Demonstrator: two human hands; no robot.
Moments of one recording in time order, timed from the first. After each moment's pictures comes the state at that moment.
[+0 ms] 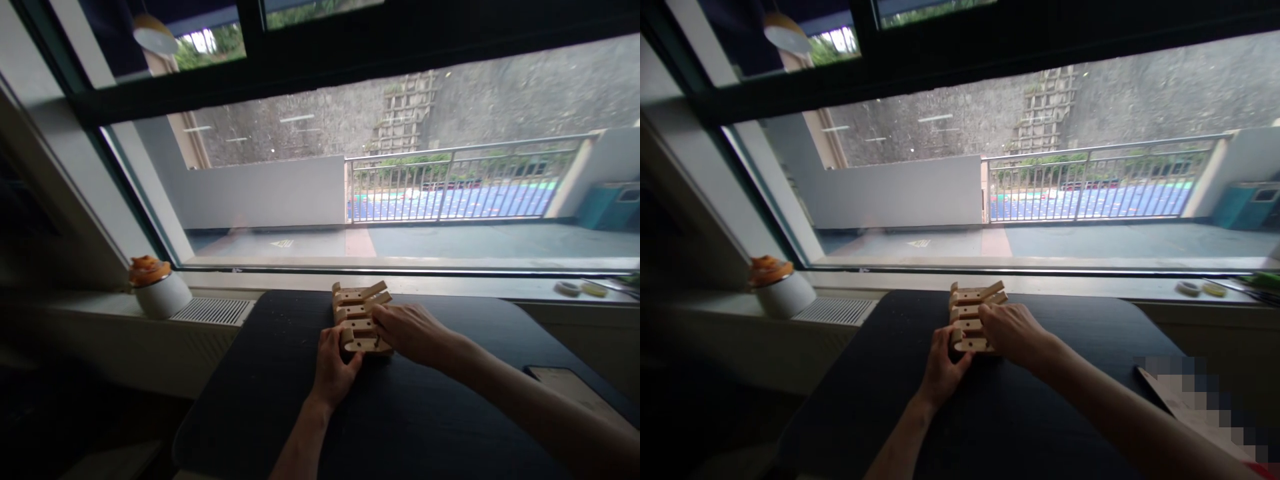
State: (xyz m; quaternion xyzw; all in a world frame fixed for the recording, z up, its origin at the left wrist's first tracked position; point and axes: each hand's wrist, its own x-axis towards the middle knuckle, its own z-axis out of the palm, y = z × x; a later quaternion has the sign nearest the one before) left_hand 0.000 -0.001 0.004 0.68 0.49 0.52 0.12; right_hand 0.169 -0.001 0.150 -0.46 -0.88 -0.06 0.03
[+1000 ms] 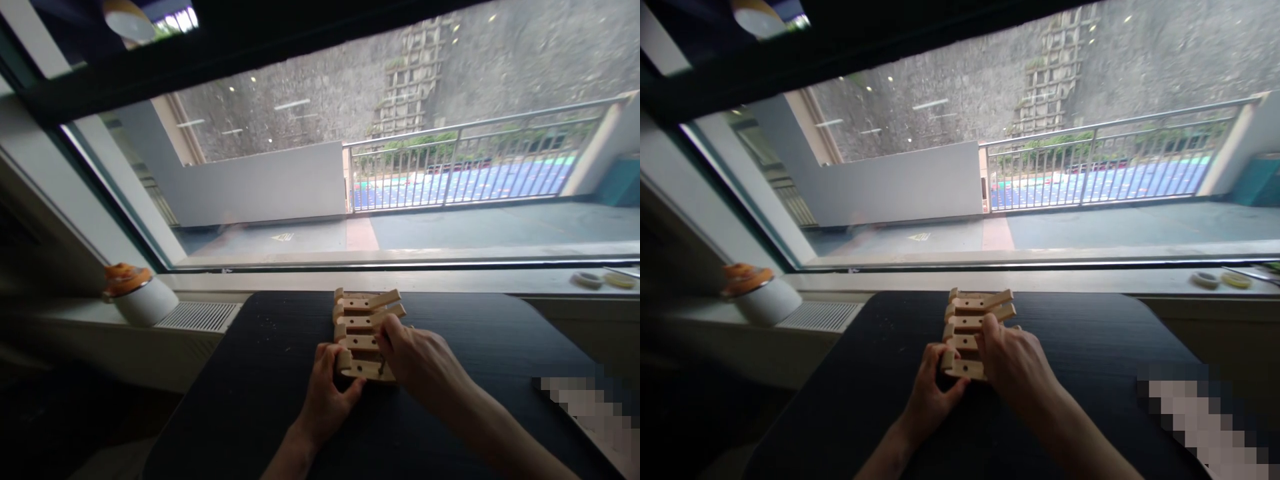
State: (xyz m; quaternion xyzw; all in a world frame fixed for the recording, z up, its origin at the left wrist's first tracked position) left_hand 0.019 -0.012 0.006 0.72 0.47 0.48 0.17; right_hand 0.199 -0.001 0.106 -0.54 -0.82 -0.04 0.18
